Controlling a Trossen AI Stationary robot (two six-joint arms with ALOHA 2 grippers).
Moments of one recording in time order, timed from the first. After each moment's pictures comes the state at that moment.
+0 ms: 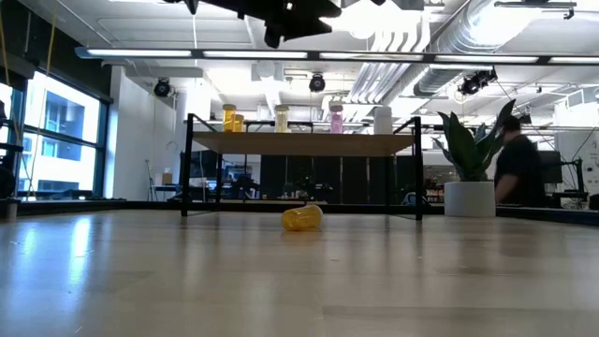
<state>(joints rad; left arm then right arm) 0.25 1.50 1.10 0.26 -0.11 0.07 -0.22 1.57 1.92 -1.01 -0.11 0.10</state>
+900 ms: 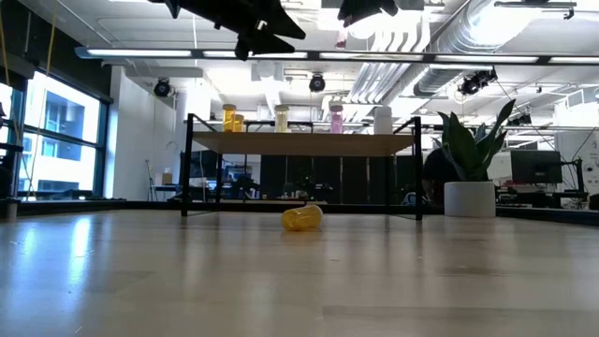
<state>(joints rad) 0.47 1.38 1.10 0.05 -0.04 -0.02 -0.39 1.57 1.92 -0.92 0.16 0.04</state>
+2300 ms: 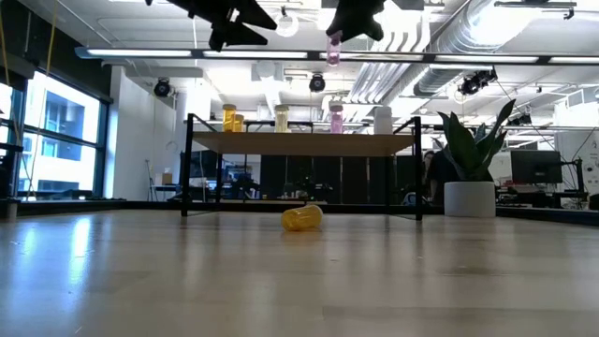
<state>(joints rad) 0.58 1.22 1.10 -0.12 0.02 -0.05 -0.39 1.66 1.92 -1.03 -0.13 0.10</state>
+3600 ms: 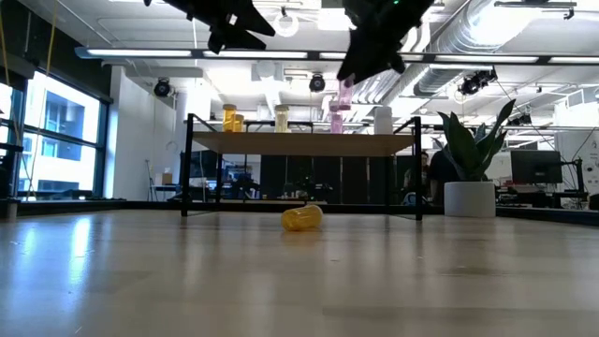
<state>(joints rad) 0.58 1.22 1.10 -0.16 0.02 0.00 -0.21 1.46 1.29 -0.58 0.19 0.27</state>
